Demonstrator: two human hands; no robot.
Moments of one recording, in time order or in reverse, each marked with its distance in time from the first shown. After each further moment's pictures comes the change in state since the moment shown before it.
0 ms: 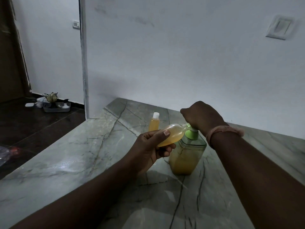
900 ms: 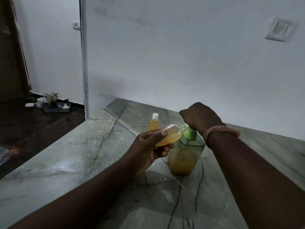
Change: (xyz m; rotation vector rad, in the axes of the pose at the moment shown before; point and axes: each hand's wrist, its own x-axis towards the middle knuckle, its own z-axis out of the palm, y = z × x) left_hand 0.000 -0.001 -0.003 -0.001 -0.008 0.013; right_hand 0.002 -0.002 0.001 0.002 -0.023 0.024
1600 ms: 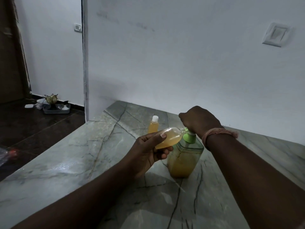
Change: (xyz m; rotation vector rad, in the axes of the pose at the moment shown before) left_hand 0.000 0.001 -0.001 -0.012 -0.016 -0.007; right_hand -0.007 -0.002 -0.006 -0.024 -0.011 0.008
